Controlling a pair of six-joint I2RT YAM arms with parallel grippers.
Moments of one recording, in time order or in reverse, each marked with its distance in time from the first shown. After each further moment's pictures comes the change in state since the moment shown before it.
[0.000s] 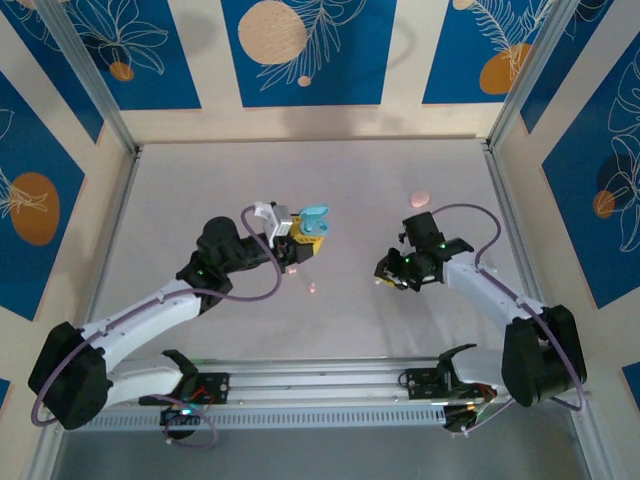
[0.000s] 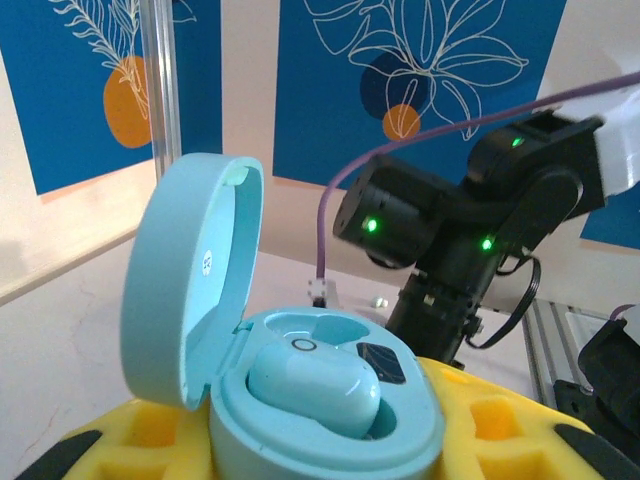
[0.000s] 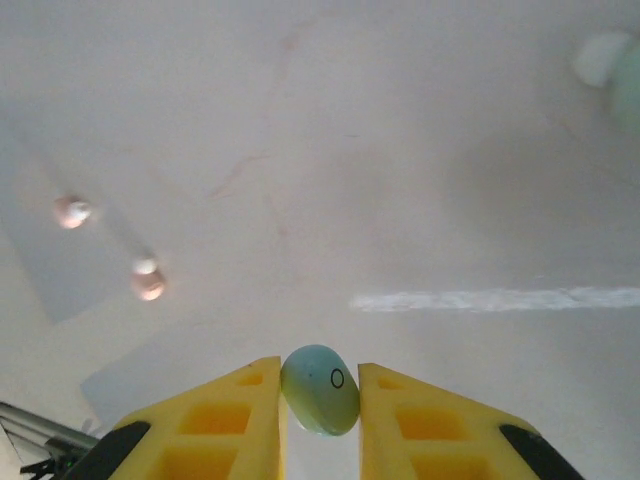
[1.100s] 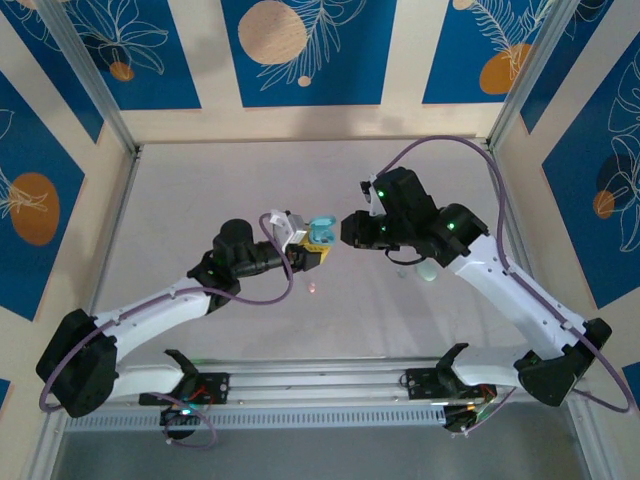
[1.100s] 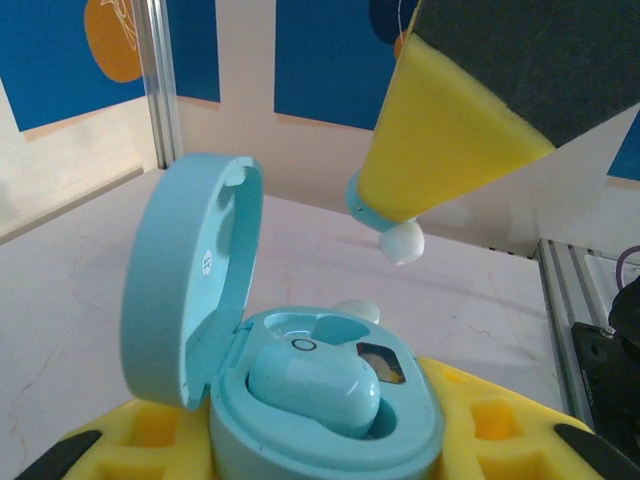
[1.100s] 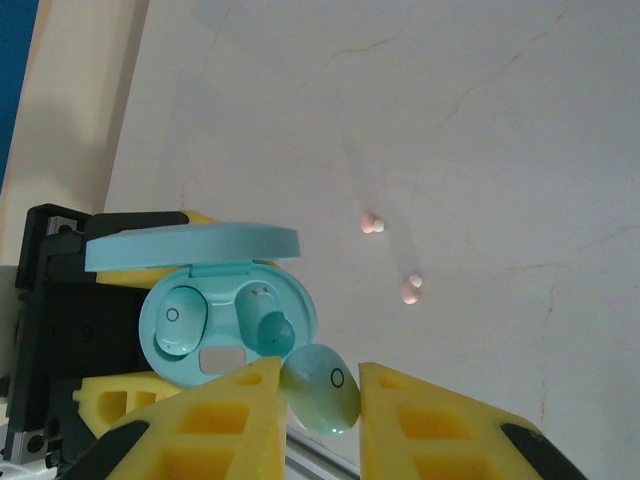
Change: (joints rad) left arm -0.041 0.066 -0.007 -0.059 -0.046 0.080; right arm 0.370 -0.002 0.620 -0.266 0.221 -0.070
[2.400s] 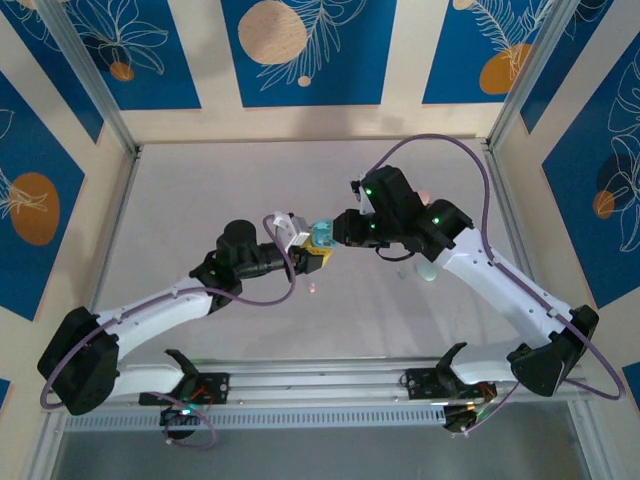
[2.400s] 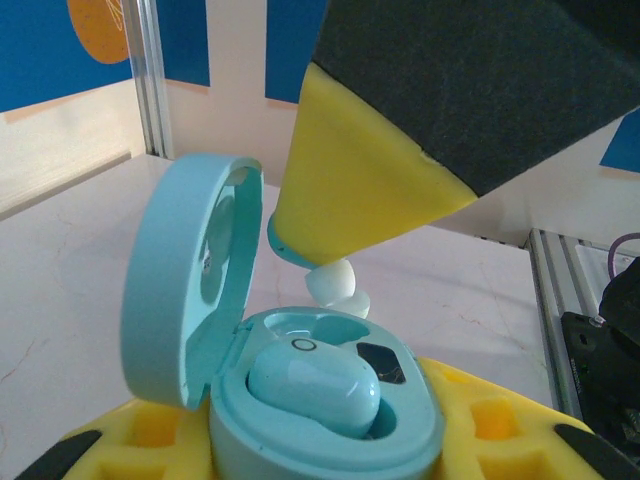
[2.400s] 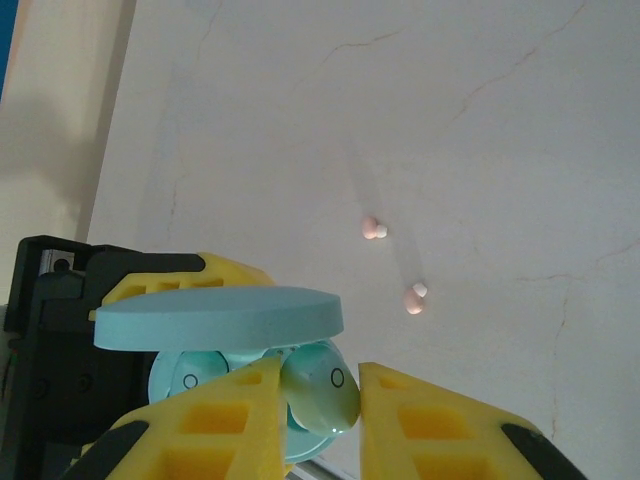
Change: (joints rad) left arm -0.013 0.012 0.002 -0.015 0.000 -0.004; right arm 0.013 0.060 0.008 0.034 0.006 0.000
